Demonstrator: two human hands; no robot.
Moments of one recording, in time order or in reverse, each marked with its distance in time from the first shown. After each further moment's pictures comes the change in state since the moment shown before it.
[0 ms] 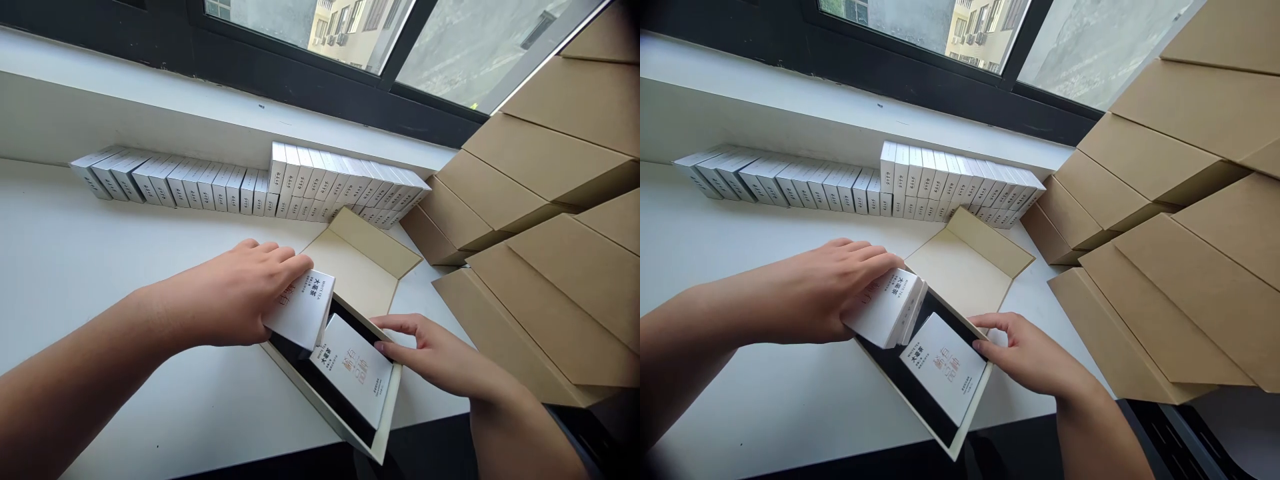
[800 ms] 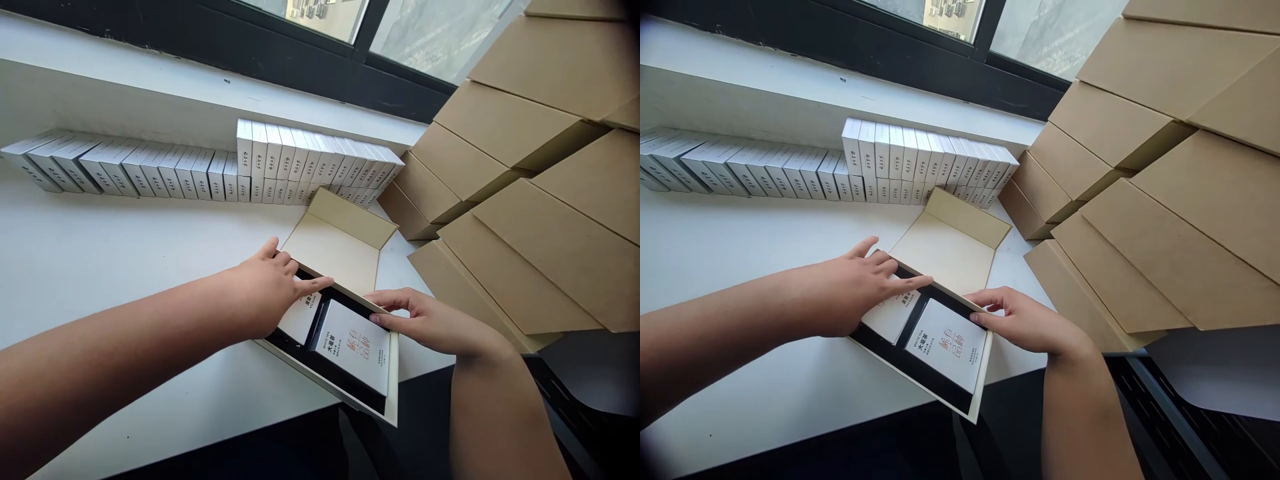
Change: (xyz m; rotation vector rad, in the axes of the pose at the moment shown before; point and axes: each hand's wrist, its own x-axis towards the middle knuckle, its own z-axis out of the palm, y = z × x) left_hand 0.056 0.063 0.008 0.326 -0.444 0.003; right_hand -0.014 0.020 -0.024 -0.028 -0.042 -0.031
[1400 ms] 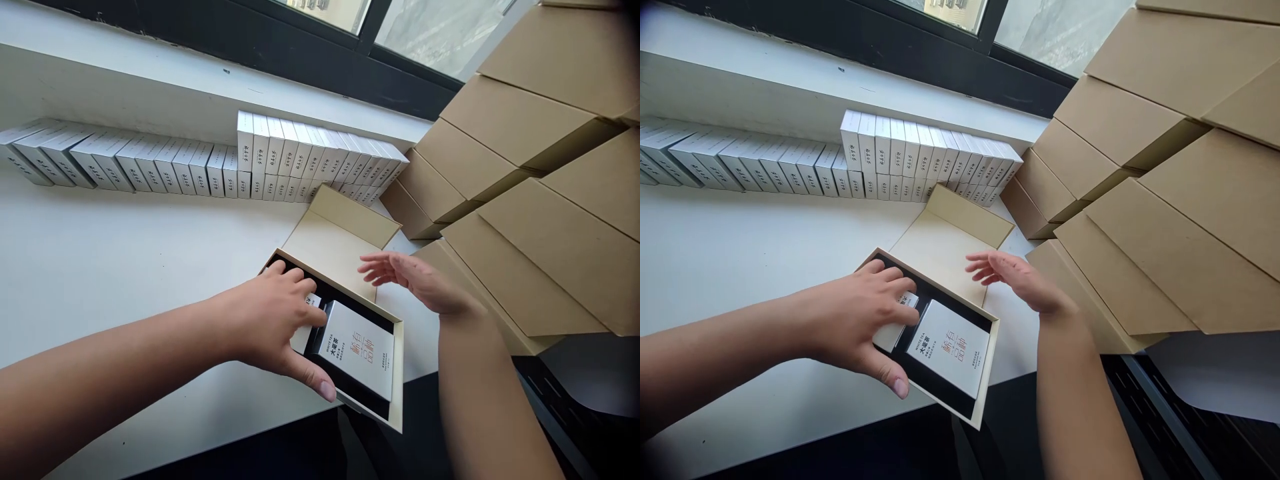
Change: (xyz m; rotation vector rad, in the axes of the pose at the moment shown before) left_hand 0.007 -0.009 0.051 -0.313 0.436 0.331; right_hand 0.041 0.053 -0.033 0.294 0.272 -0.171
